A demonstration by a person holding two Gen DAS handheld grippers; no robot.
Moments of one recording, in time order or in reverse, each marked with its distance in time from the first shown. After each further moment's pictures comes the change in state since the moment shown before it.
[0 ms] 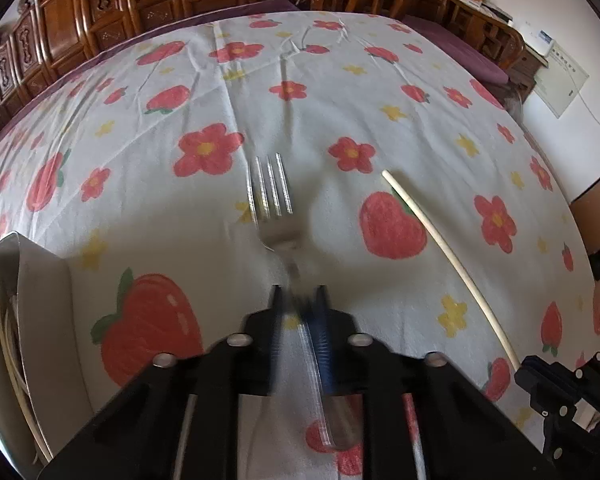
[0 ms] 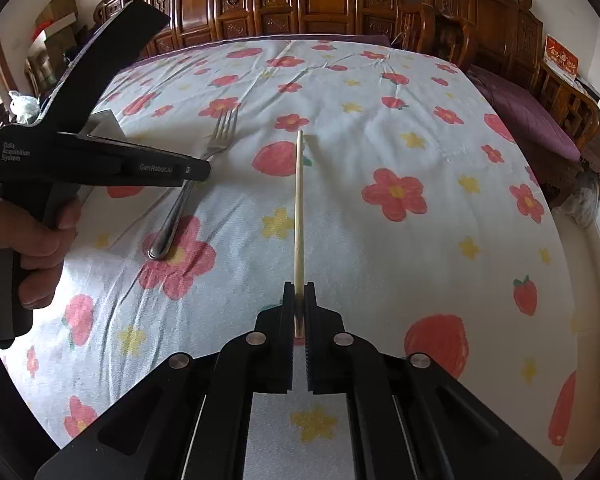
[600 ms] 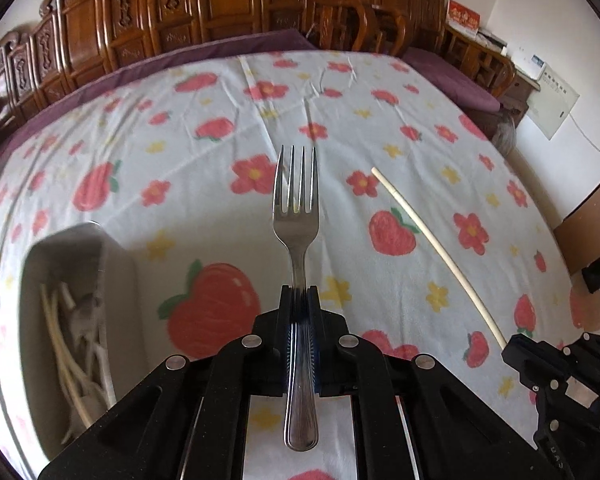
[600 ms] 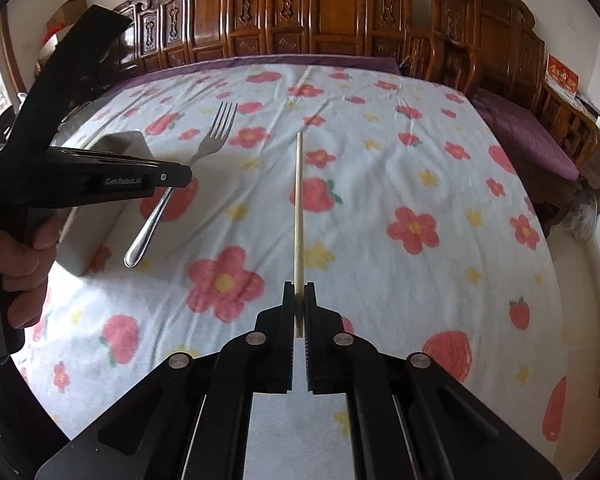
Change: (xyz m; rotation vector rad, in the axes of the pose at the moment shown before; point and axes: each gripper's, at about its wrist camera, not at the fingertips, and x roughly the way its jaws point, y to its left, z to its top) left arm -0.071 0.029 -0.018 -0.022 -0.118 0.000; right arm -0.034 0.034 0.017 -0.026 -0.068 0.004
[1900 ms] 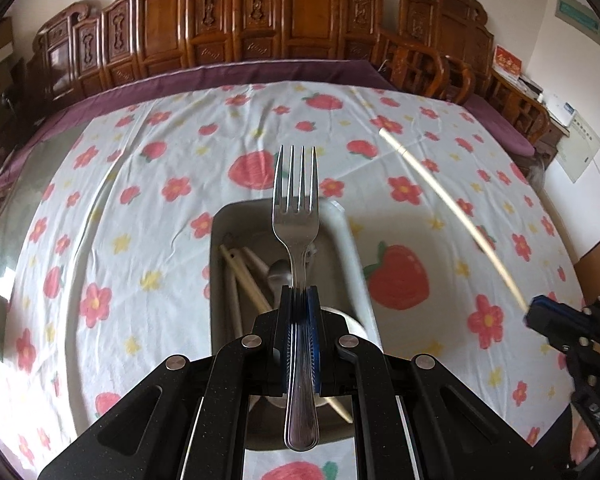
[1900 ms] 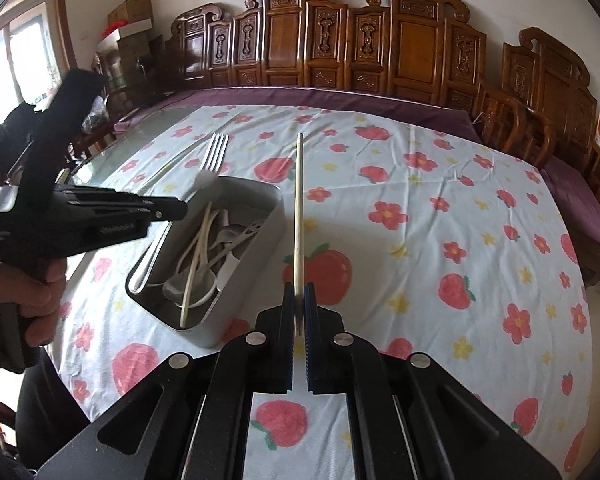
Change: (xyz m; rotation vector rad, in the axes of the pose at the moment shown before) left arm -0.076 0.155 -0.045 -0.131 -0.061 0.085; right arm -0.022 0.143 0.063 -0.124 -0.088 0.142
